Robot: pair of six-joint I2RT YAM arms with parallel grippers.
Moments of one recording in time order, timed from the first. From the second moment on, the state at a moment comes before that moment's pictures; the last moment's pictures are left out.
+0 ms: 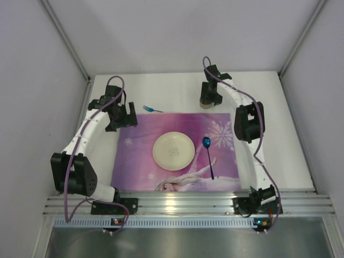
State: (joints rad) left arm -0.13 1.45 1.26 -0.90 -0.07 -0.34; right arm 0.33 2.45 2.23 -0.88 0.13 0.41
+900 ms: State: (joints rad) left arm -0.13 2.15 1.86 -0.77 0.04 -0.44; right arm 0.26 1.92 1.71 -0.85 0.13 0.42
